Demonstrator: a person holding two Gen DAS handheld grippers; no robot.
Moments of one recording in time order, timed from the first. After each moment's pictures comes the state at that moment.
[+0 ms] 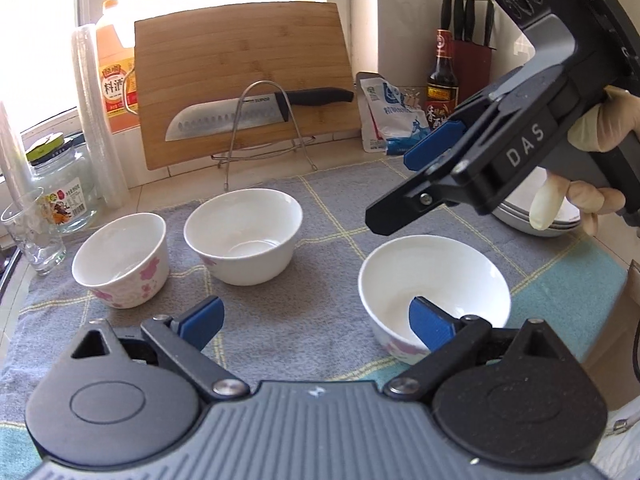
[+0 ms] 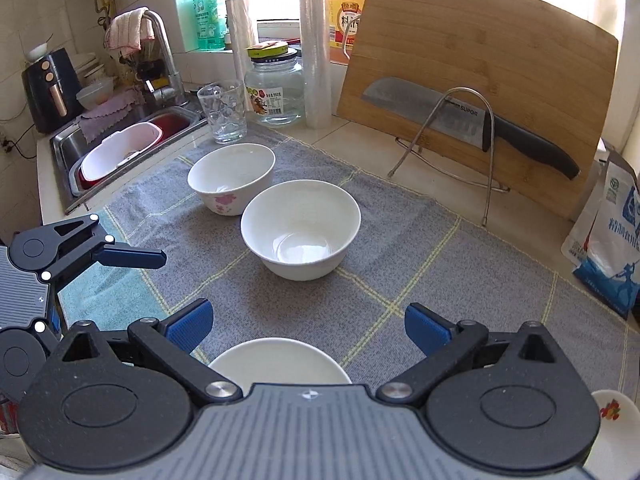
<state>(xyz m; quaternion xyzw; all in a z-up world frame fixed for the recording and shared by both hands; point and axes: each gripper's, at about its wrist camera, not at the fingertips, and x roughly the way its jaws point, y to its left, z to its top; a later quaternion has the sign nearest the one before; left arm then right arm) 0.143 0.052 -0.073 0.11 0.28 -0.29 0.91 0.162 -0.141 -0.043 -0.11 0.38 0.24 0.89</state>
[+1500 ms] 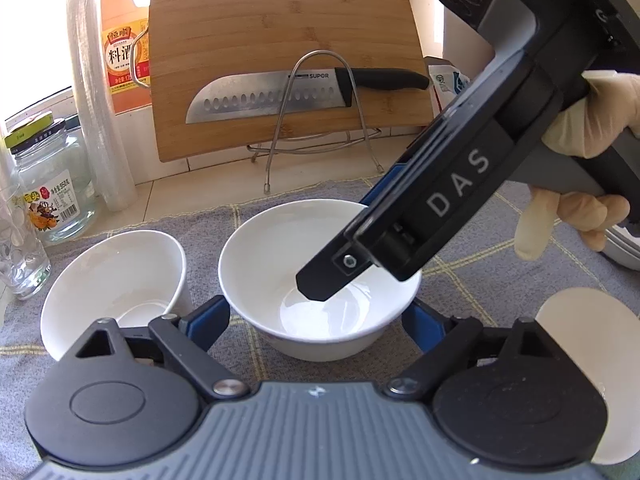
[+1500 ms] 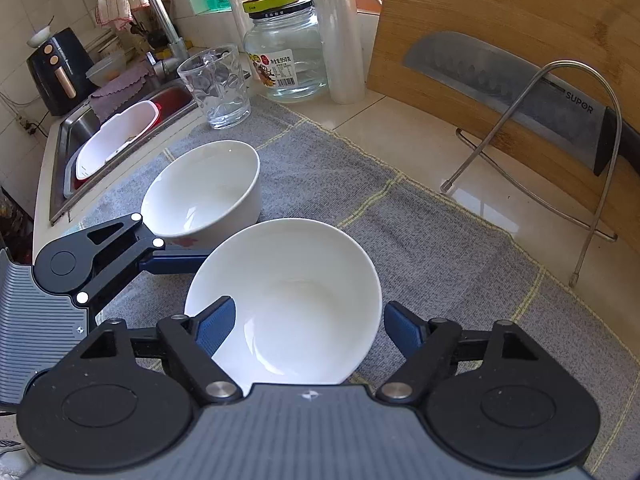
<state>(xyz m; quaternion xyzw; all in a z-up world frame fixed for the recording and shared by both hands) 0.248 0.037 -0.106 0.10 0.29 -0.27 0.91 0.300 -0.099 -0.088 -0.09 0.45 0.30 0.83</state>
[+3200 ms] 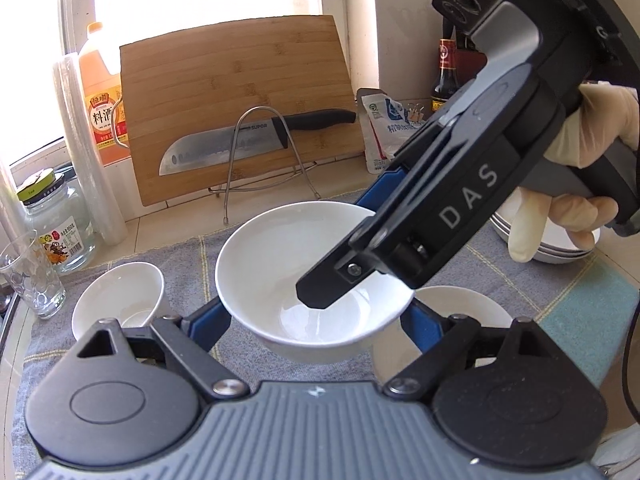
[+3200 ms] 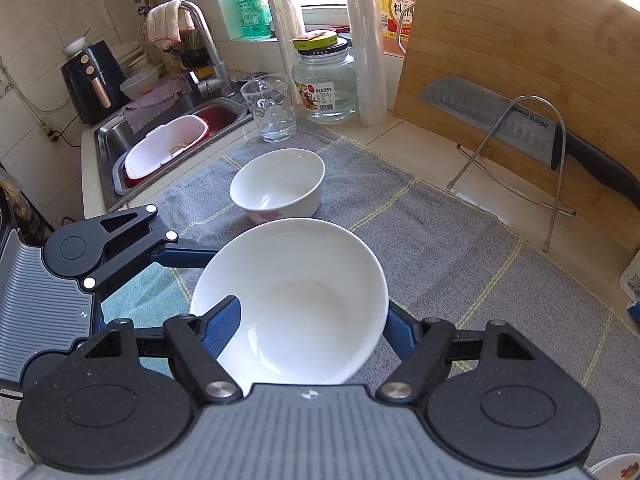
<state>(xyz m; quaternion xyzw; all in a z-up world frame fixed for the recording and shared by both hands) 0.163 0.024 -0.062 0.12 0.27 -0.29 0.91 0.197 -0.124 -0.031 -0.09 0.42 0.32 0.85</state>
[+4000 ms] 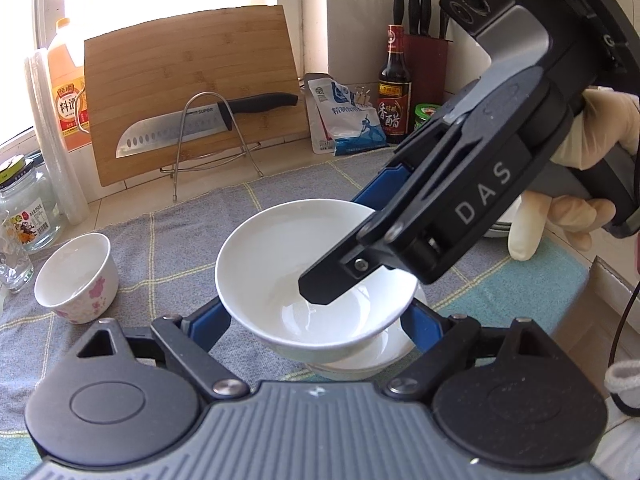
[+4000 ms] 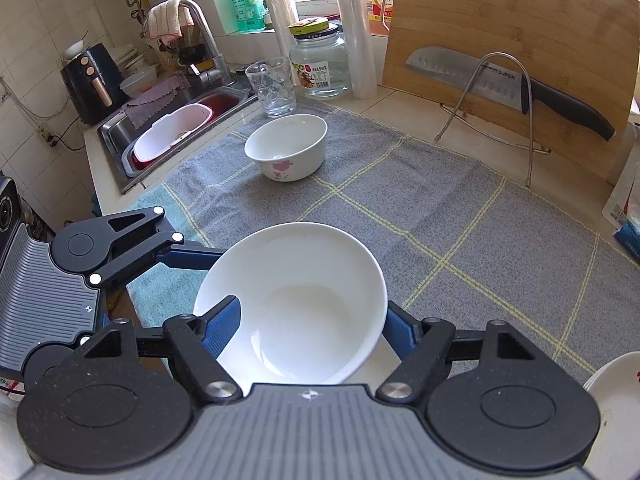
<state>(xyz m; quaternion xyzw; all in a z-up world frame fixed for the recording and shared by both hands) 0.112 0.008 -0.060 0.12 0.29 -0.33 0.89 0.135 -0.156 -0.038 -0.06 0.43 0.30 0.85</state>
